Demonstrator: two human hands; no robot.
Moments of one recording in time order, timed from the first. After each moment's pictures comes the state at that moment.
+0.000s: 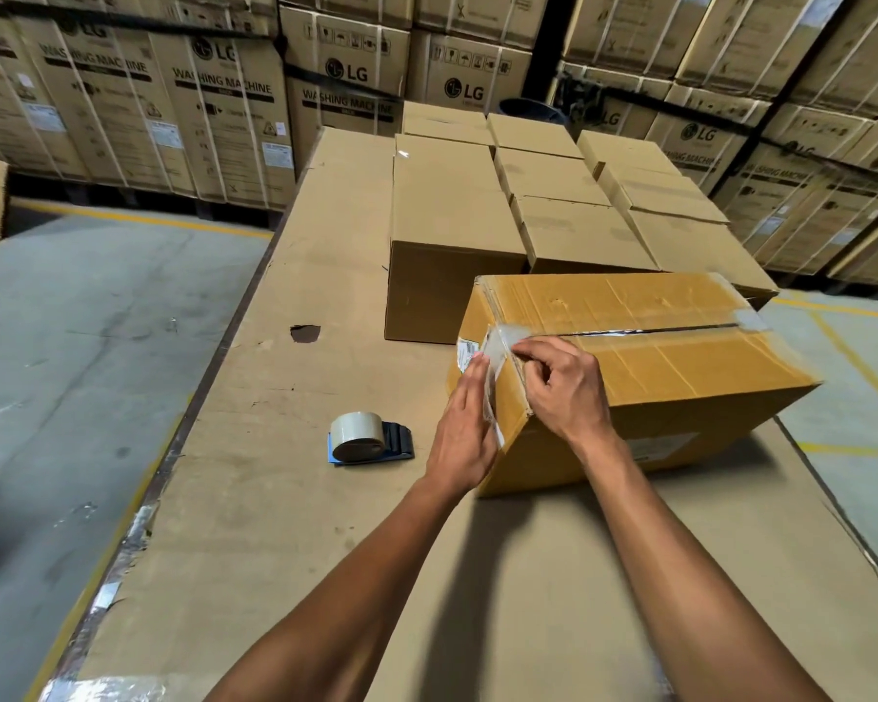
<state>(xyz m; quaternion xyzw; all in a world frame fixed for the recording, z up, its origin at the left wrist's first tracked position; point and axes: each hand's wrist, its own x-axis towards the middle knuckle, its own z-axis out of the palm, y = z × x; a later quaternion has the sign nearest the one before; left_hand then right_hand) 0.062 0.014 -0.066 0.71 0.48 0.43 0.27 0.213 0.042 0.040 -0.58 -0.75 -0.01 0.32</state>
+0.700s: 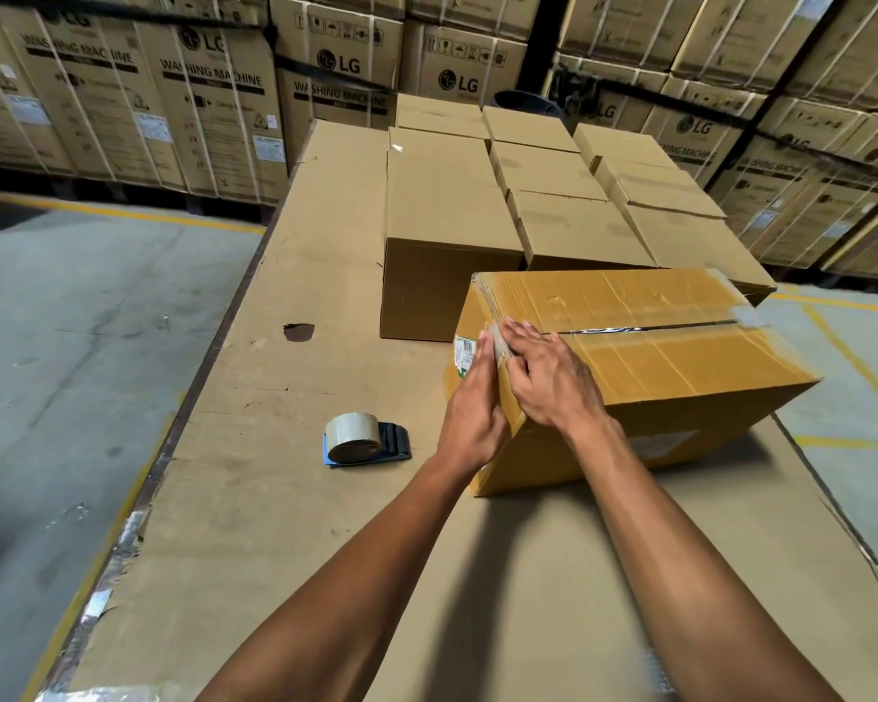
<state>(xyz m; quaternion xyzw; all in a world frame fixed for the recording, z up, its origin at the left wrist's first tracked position) 0.073 0.038 -0.048 0.69 0.46 0.45 0.33 0.206 0.062 0.045 -0.60 -0.79 0.05 0.11</state>
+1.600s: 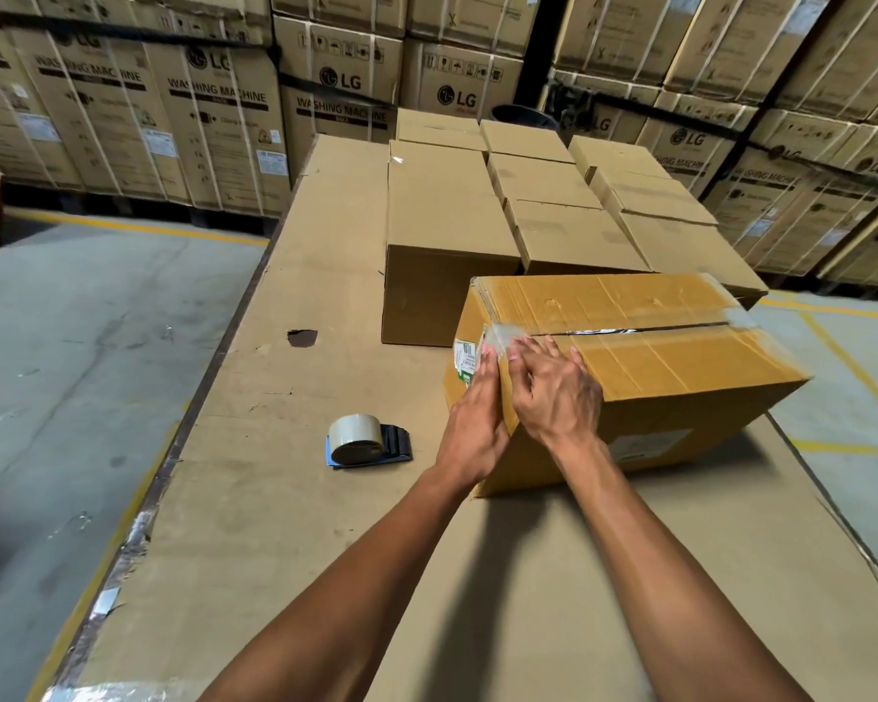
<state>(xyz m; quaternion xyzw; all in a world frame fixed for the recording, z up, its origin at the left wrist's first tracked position) 0.073 0.019 -0.047 0.71 0.48 0.39 0.33 0.202 0.035 0.024 -0.66 -0.72 -0.05 0.19</state>
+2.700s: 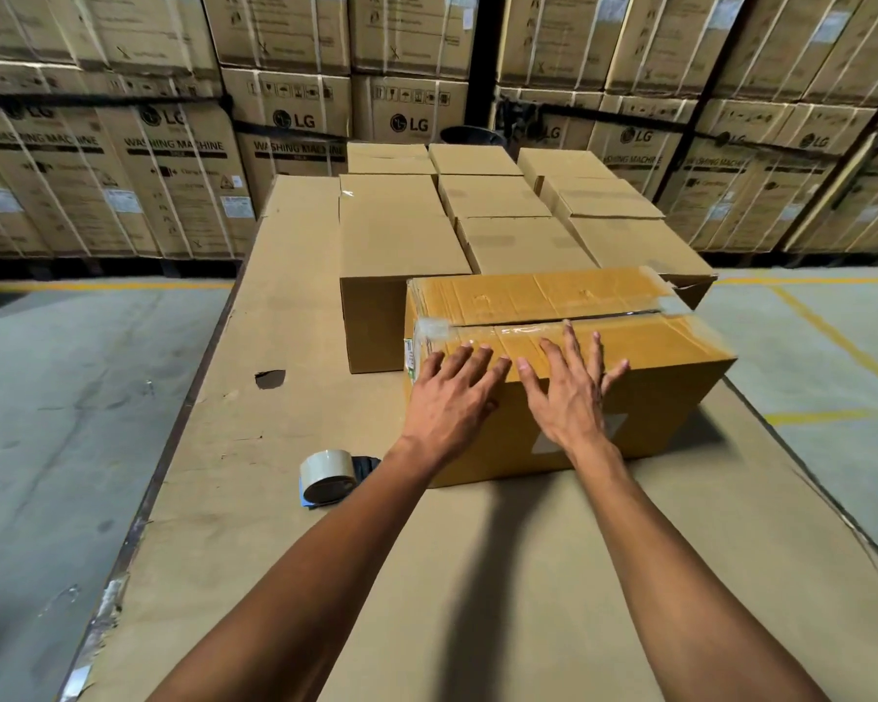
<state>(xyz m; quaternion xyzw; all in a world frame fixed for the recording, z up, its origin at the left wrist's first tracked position) 0.087 0.066 -0.004 0.86 0.47 0.18 -0.10 0.291 0.064 0.002 -0.74 -0.64 -0.03 0.21</state>
